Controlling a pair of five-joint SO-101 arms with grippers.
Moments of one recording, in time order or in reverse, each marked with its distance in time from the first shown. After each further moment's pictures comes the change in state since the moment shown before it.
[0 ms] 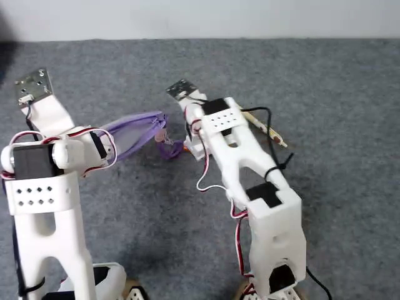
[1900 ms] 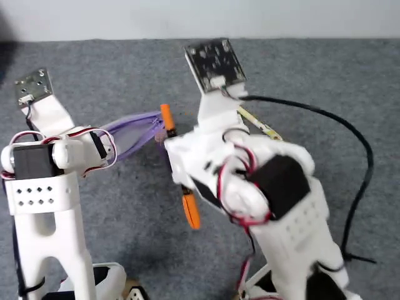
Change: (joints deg) left arm 0.0 0.0 0.0 0.0 0.0; right arm -18.3 -58.4 -1.9 23.6 -34.8
